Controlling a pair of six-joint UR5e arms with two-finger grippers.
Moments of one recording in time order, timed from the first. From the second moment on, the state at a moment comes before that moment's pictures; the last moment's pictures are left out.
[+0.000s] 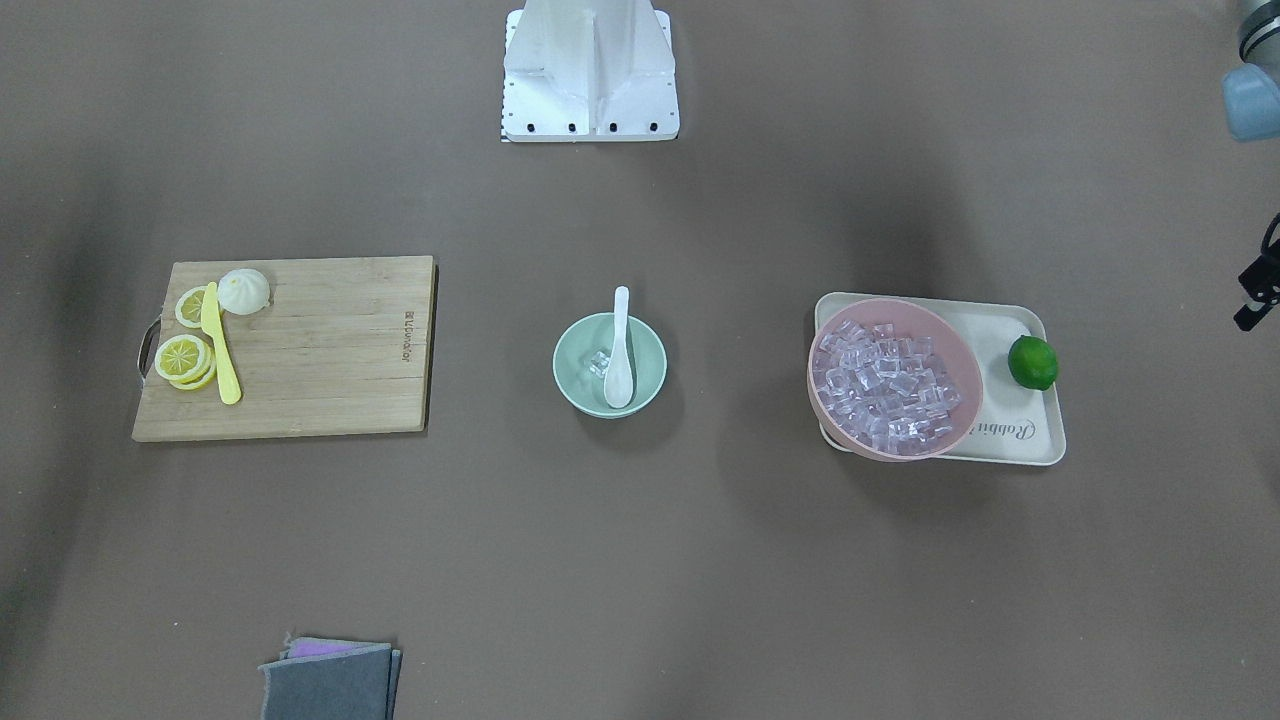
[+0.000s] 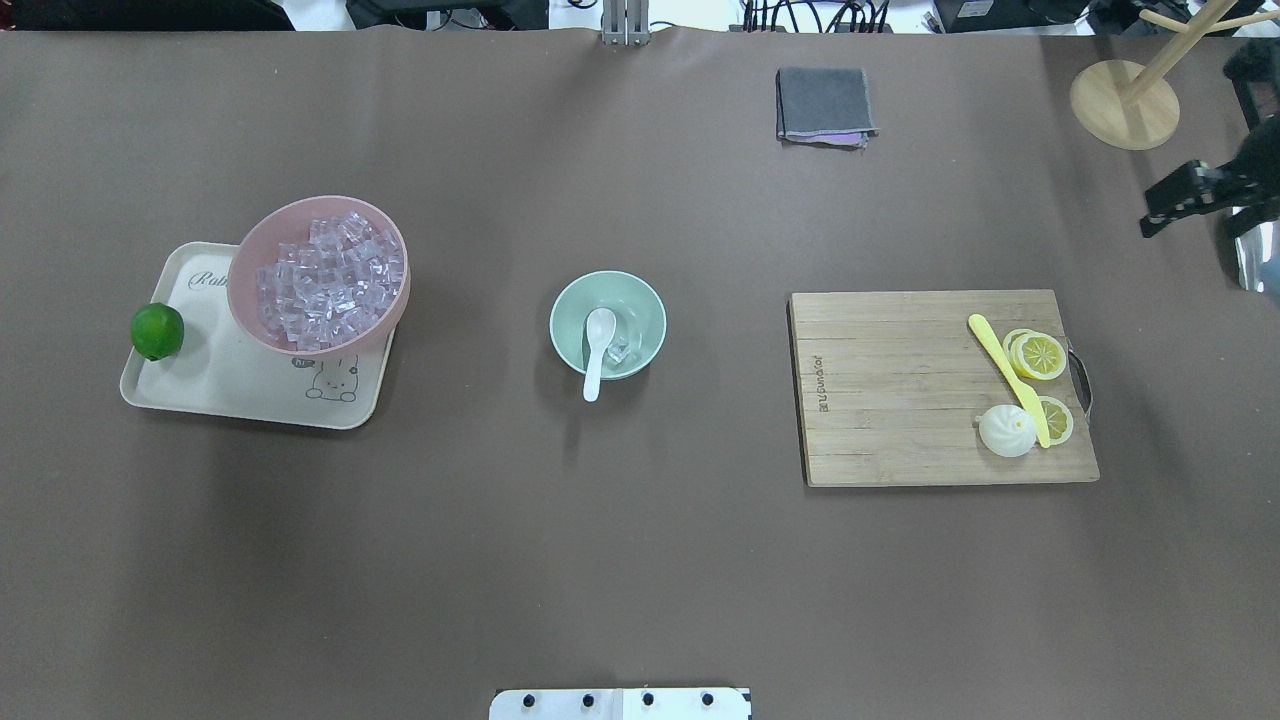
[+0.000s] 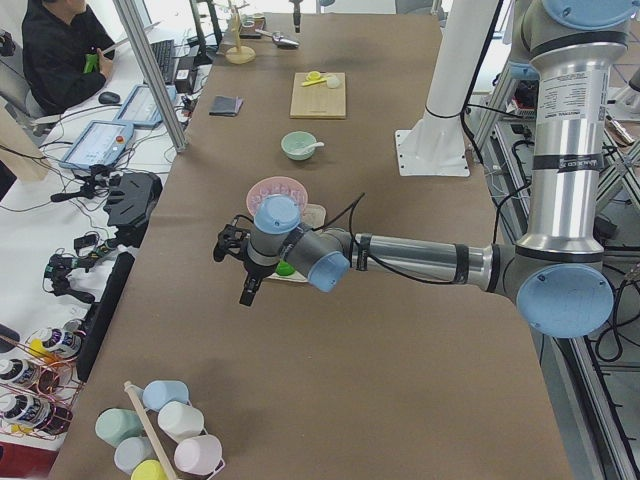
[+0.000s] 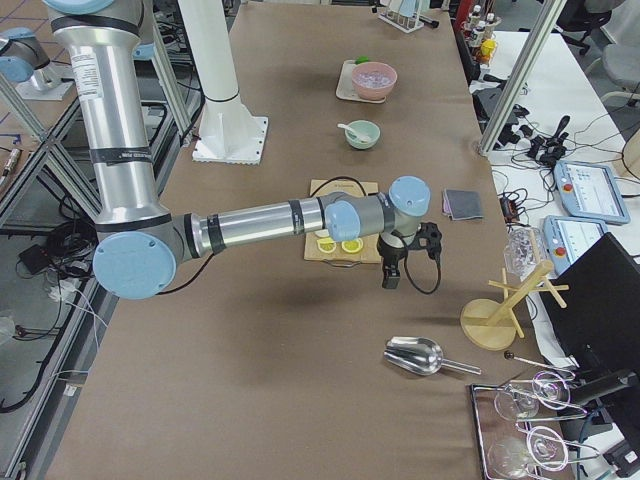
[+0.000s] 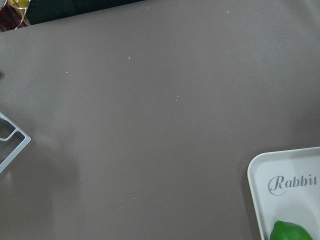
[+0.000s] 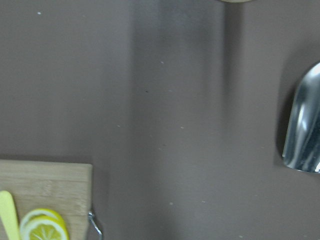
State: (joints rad) left arm -1.40 -1.55 -1.62 -2.13 -2.28 -0.36; right arm 1.38 -1.46 1.60 -1.53 2.37 0.20
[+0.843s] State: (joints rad) left arm -1.61 -1.52 -1.64 -1.85 -2.39 -0.19; right arm 1.52 -1.62 1.62 -1.53 2.39 0.06
